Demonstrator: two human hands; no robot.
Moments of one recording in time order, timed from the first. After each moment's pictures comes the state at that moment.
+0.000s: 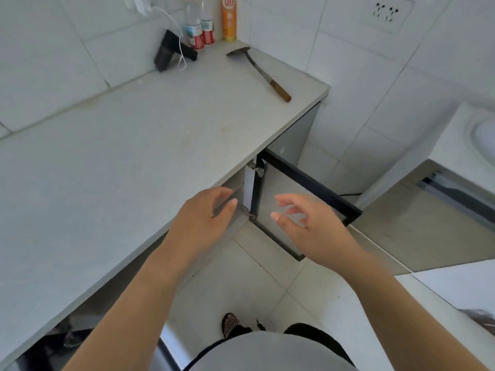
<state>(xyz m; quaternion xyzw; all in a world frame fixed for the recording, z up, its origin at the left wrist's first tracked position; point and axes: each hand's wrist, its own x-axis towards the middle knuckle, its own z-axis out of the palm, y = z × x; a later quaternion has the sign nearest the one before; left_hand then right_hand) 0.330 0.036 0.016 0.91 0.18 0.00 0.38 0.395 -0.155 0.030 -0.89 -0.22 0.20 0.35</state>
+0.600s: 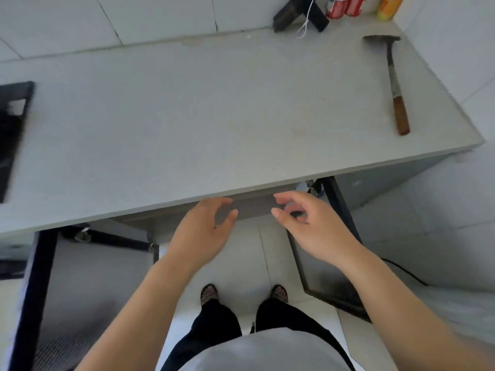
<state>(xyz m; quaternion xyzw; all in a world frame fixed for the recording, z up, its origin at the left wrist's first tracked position) 0.396 0.024 -0.031 0.80 0.48 0.03 0.36 0.571 -0.079 -0.024 -0.76 -0.43 0.37 0.30</state>
